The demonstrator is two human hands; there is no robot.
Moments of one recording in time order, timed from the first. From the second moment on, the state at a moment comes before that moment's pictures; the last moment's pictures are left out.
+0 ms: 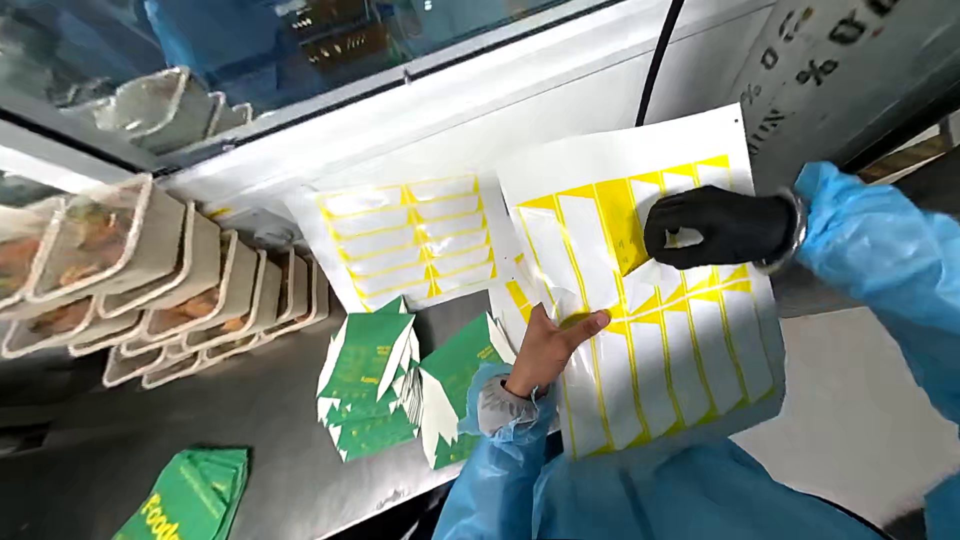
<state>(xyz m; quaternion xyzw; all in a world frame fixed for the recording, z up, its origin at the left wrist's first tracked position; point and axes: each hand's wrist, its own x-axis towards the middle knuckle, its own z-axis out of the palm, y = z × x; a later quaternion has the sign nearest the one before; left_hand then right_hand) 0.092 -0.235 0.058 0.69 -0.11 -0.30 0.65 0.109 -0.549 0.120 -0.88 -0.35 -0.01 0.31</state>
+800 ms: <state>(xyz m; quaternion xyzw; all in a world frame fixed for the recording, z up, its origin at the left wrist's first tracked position) 0.101 -0.239 0.038 0.65 -0.08 -0.31 0.69 0.070 -0.528 0.065 -0.92 -0.24 -0.14 0.27</state>
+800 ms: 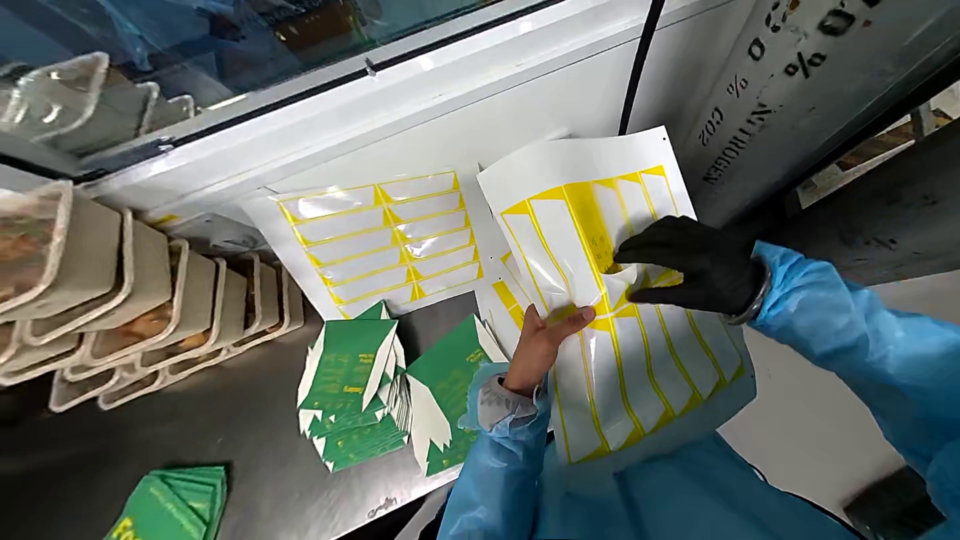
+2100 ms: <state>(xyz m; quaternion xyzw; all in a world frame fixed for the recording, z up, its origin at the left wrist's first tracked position) 0.190 -0.271 -0.101 0.84 -0.08 -0.35 0.41 0.097 -0.674 0.173 -0.84 0.10 -0.18 0.51</state>
